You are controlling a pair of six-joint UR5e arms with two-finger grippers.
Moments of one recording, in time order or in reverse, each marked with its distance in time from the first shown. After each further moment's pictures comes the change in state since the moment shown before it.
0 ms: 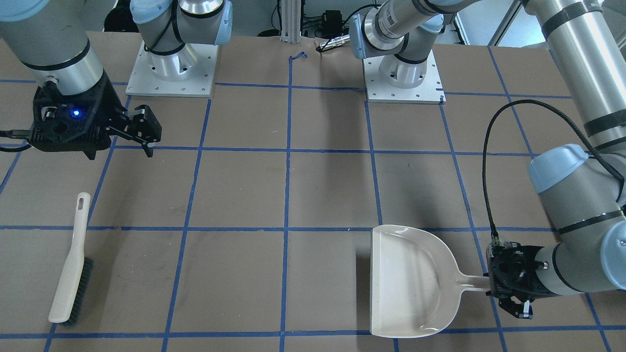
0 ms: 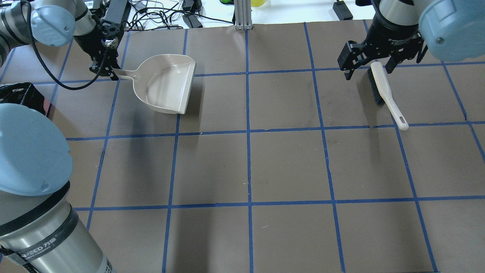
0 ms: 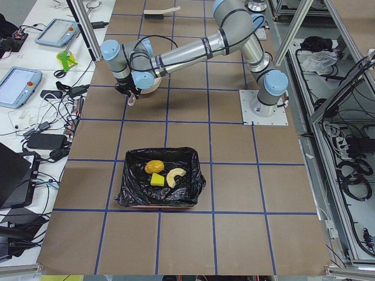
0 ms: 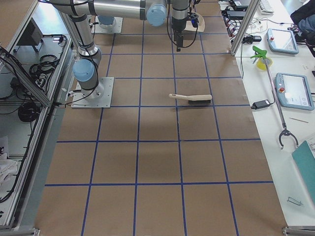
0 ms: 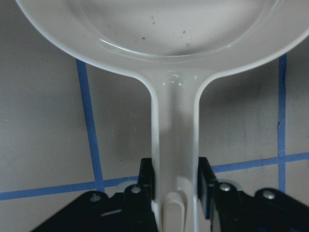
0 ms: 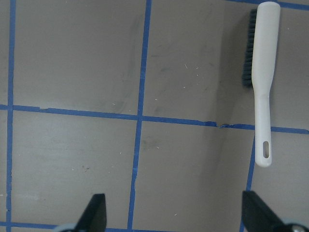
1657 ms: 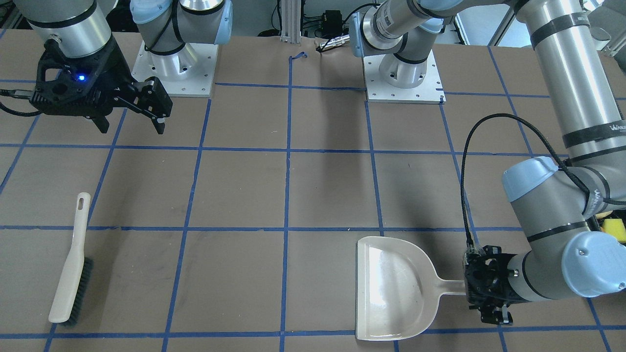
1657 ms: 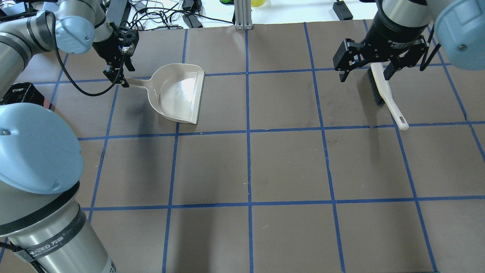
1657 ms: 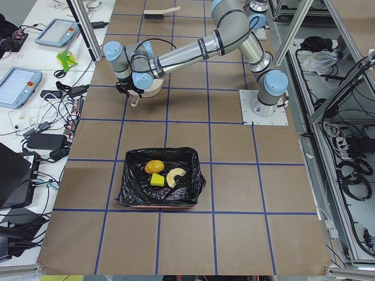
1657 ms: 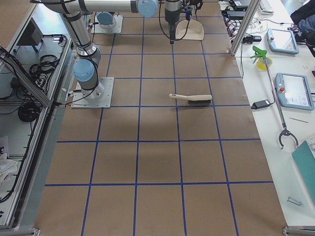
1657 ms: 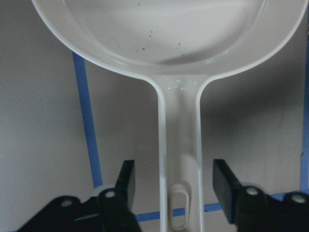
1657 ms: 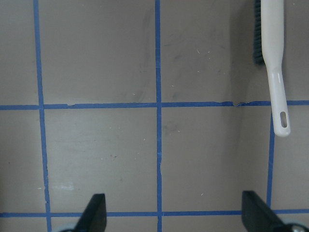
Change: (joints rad) left arm -0.040 -0.022 -0.027 0.055 0.006 -0.048; right arm 0.010 -0.075 0.009 0.061 0.053 0.125
